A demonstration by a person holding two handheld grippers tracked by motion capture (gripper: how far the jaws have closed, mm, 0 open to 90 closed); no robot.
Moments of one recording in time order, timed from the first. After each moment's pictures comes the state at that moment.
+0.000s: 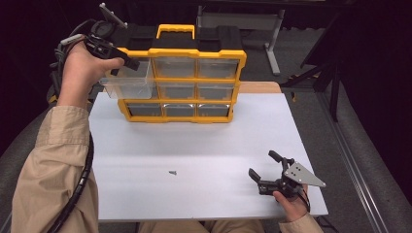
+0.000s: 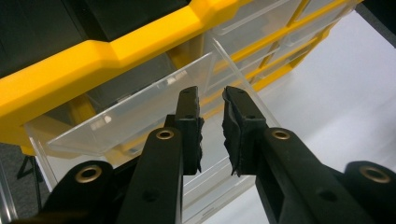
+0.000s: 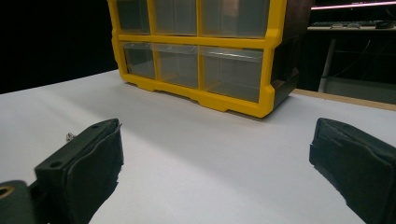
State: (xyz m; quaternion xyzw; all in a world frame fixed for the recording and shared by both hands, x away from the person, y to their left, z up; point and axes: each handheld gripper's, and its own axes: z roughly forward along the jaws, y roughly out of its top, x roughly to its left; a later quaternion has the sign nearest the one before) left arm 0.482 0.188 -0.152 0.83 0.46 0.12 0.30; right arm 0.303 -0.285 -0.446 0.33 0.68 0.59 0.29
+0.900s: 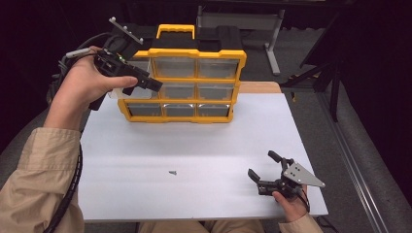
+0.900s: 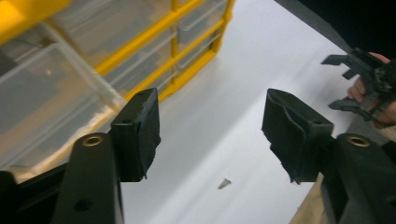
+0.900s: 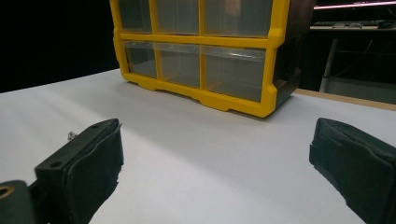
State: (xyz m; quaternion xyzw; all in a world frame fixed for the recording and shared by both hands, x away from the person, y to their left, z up) left arm 0.436 0.154 -0.158 0.88 0.34 0.06 0.34; right arm 0.303 -0.284 -0.446 0.33 0.68 0.59 0.29
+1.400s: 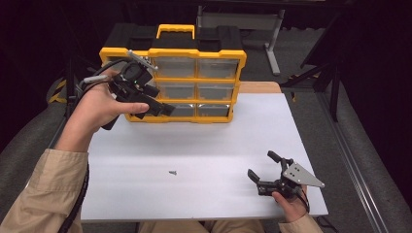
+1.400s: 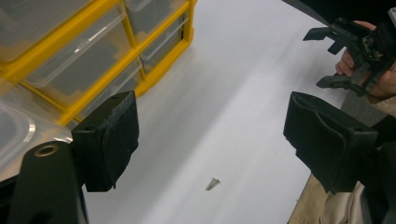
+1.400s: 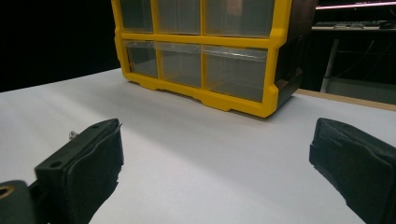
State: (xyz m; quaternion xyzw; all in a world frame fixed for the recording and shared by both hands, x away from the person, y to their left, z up) left arm 0.416 0.134 -0.193 0.89 0.30 0.06 0.34; right arm 0.303 -0.283 -0.446 0.32 0.68 0.59 0.29
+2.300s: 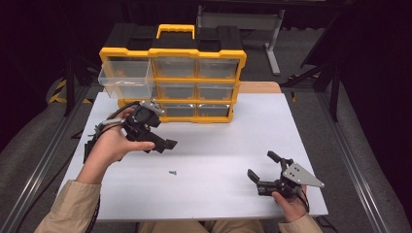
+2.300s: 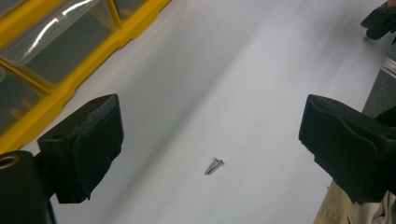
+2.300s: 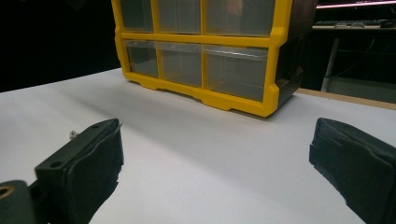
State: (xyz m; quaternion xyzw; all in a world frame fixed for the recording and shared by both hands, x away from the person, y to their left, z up) left arm 0.399 0.131 -0.305 0.90 0.29 0.05 0.32; right arm 0.303 -0.283 -0.447 0.33 0.68 0.59 0.29
